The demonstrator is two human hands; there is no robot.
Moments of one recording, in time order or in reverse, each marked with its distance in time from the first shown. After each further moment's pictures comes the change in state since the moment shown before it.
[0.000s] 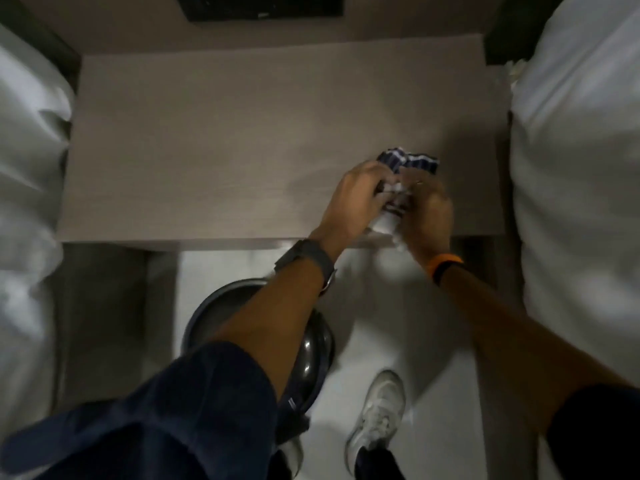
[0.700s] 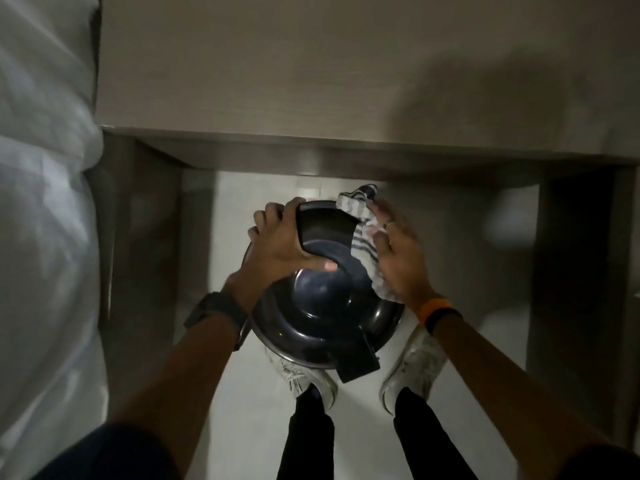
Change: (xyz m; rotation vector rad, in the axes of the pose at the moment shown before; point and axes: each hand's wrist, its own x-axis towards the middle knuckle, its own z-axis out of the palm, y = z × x) left_hand -0.247 -0.206 -0.046 0.195 -0.257 -0.621; right_hand -0.183 -0.060 0.136 0.218 -0.404 0.166
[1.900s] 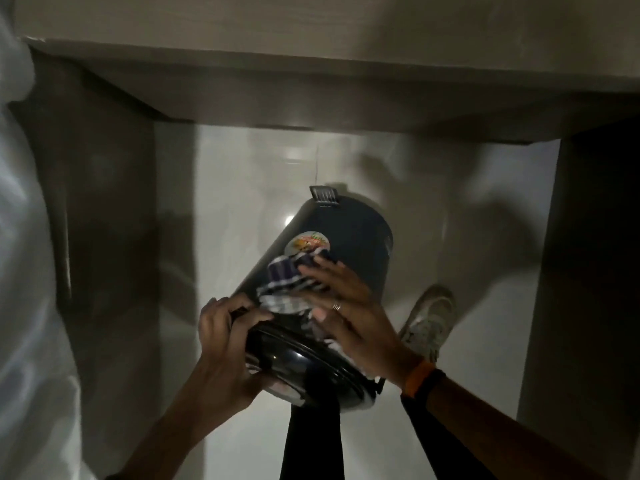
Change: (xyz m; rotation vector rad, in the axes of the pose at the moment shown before) left_hand -0.177 -0.106 0.075 -0.134 0.180 0.292; right_hand -0.109 0.051 0.094 0.072 -0.340 -0.469
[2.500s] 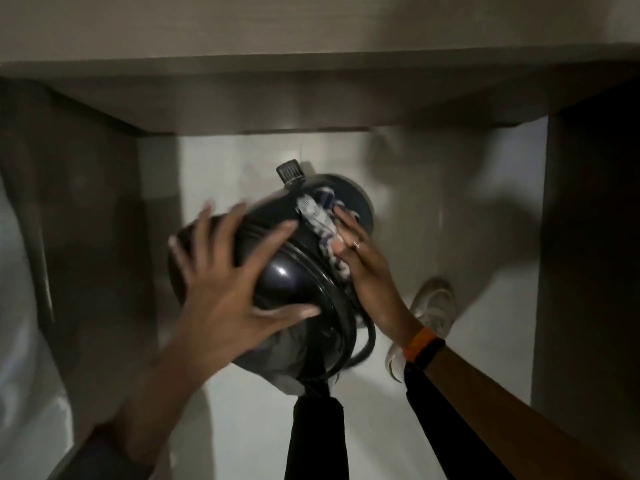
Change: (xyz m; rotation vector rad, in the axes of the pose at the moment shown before) left_hand 0.098 0.051 -0.037 0.296 -0.068 0.051; right_hand 0.037 -0.012 -0.045 0.552 0.275 0.506
